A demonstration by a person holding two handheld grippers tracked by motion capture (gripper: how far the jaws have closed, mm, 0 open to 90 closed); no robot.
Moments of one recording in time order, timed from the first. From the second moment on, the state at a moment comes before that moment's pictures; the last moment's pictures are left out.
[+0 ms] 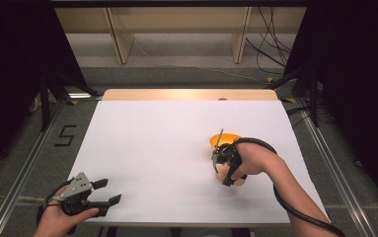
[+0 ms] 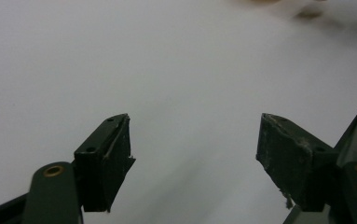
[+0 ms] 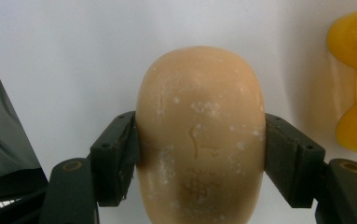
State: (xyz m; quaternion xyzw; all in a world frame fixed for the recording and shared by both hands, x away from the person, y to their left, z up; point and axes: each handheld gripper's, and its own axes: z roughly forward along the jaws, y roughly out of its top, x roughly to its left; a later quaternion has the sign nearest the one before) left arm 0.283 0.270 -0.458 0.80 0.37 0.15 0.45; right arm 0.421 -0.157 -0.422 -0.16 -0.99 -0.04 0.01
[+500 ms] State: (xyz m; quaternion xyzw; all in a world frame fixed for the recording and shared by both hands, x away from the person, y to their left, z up) left arm 0.283 0.272 -0.457 0.80 0.36 0.16 0.45; right arm 0.423 -0.170 -0.420 -0.19 -0.98 -0.04 0.01
